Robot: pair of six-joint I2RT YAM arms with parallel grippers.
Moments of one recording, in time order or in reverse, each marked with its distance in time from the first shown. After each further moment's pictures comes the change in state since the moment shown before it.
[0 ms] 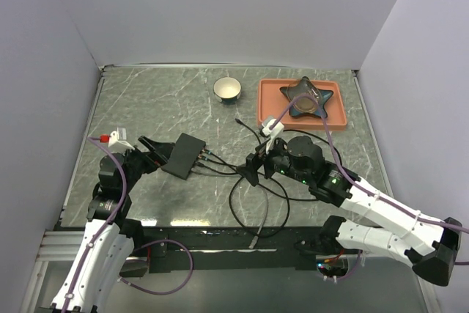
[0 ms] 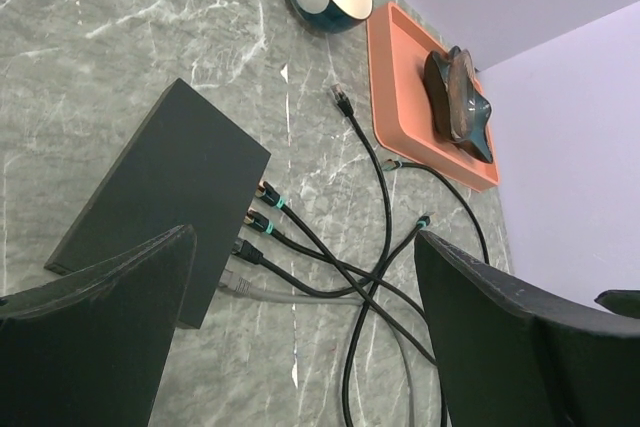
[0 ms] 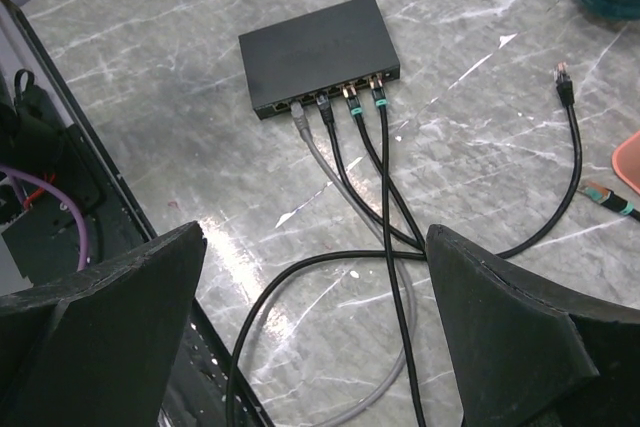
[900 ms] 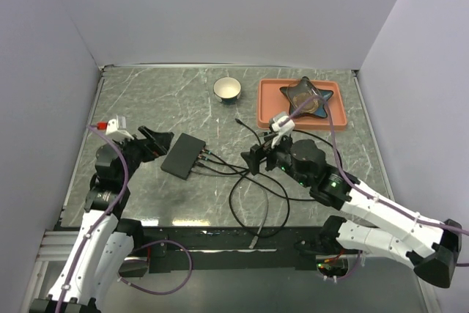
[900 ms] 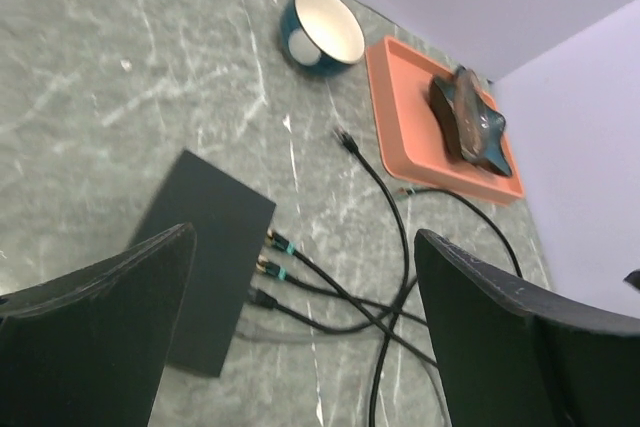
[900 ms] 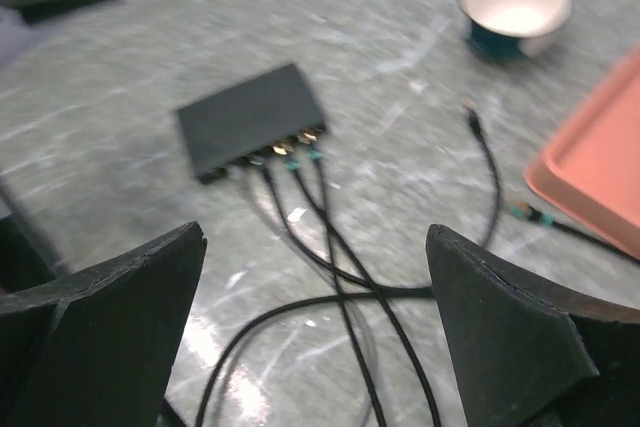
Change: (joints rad) left arm 0.000 0.091 0.097 0.053 -0.019 0.135; right arm 0.000 -0.040 -0.071 0.148 0.202 0.005
